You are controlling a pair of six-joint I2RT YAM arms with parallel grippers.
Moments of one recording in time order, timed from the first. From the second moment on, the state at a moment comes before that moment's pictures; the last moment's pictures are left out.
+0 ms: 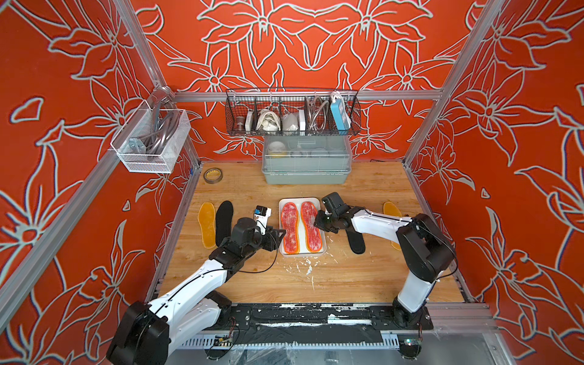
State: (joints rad) left arm -0.43 0.97 0.44 0.02 0.23 -0.35; right arm 0.64 1.78 1.04 -0.24 -0.12 0.87
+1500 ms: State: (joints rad) left arm -0.12 1.09 0.64 -0.25 -0.10 -0.47; right arm 0.66 1.33 0.83 -0.38 0.08 0.34
